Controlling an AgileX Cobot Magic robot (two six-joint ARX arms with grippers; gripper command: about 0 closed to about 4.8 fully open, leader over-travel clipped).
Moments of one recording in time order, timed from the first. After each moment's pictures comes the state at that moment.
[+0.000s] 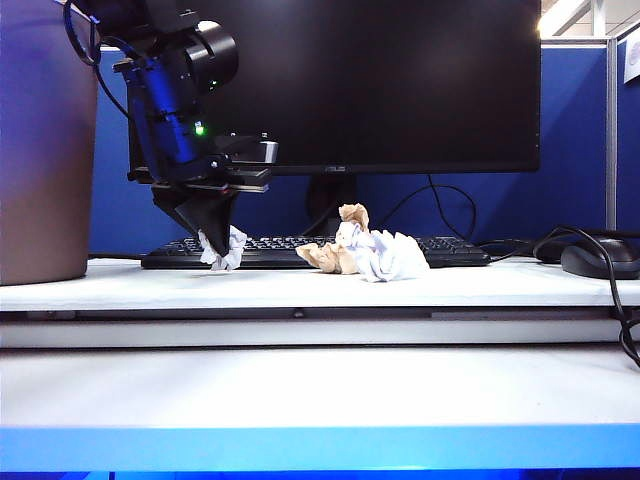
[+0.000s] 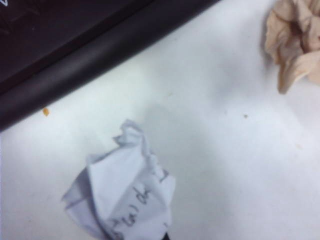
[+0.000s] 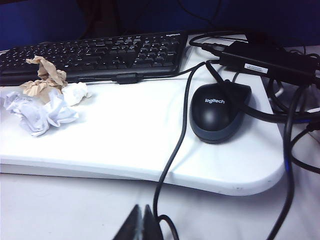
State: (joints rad) left arm -0.44 1.91 1.53 -0.60 -0.05 0.16; right arm 0.05 0.00 0.01 -0.11 -0.19 0.13
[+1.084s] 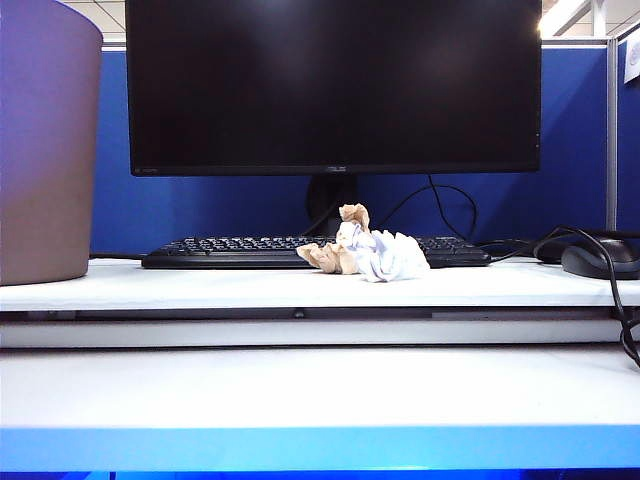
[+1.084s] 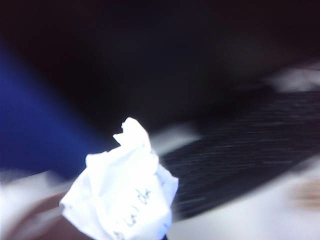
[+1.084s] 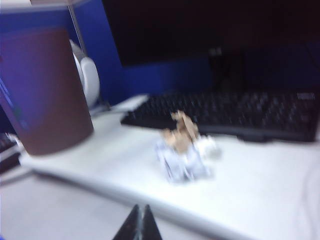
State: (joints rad) left arm -0.44 1.35 1.80 -0.76 -0.31 0.29; right arm 0.05 0.00 0.01 0.17 -0.58 0.30
